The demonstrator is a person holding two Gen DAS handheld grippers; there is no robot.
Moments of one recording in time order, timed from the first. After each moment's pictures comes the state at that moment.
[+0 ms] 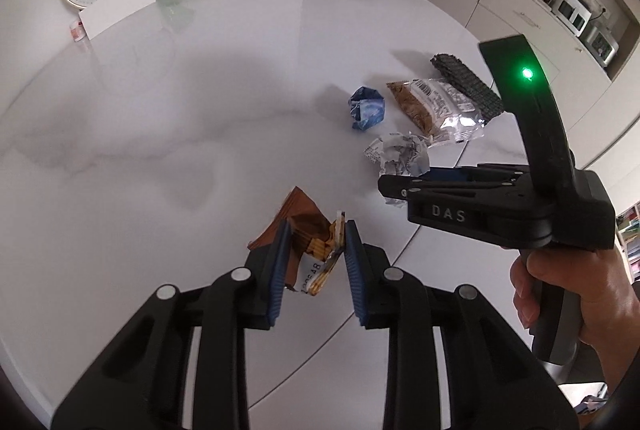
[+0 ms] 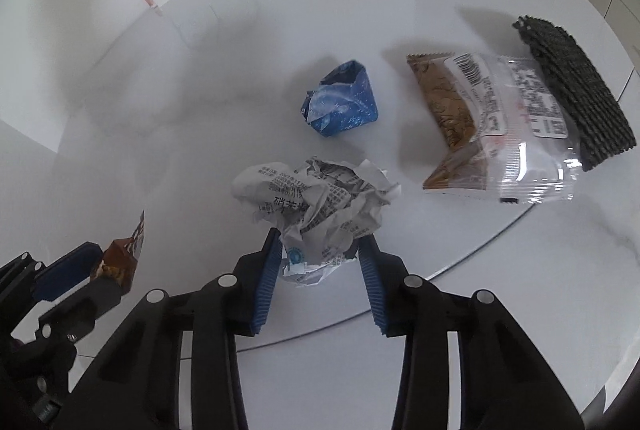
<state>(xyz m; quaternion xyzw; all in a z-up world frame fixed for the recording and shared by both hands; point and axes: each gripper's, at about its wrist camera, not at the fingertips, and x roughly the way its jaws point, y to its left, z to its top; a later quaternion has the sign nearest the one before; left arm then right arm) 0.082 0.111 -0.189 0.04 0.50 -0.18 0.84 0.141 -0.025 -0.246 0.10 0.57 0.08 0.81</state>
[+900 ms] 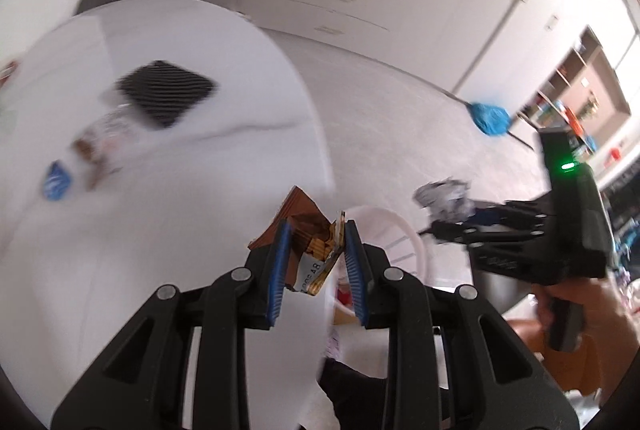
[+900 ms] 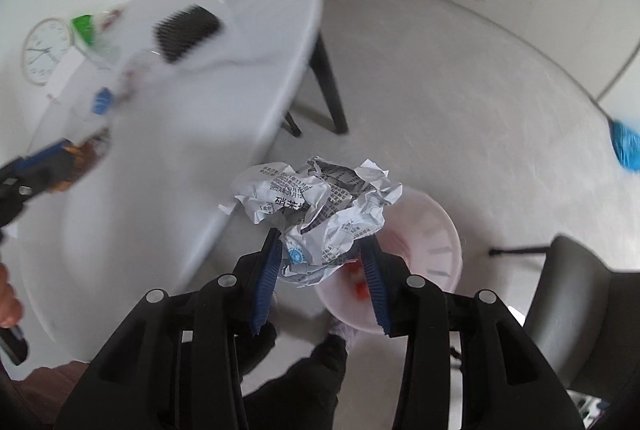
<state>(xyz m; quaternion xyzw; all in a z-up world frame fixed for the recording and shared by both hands) -0.053 -0.142 -0.154 0.13 0.47 -0.43 0.75 -0.161 -0.303 -0.217 0.20 0.55 -0.14 0.80</state>
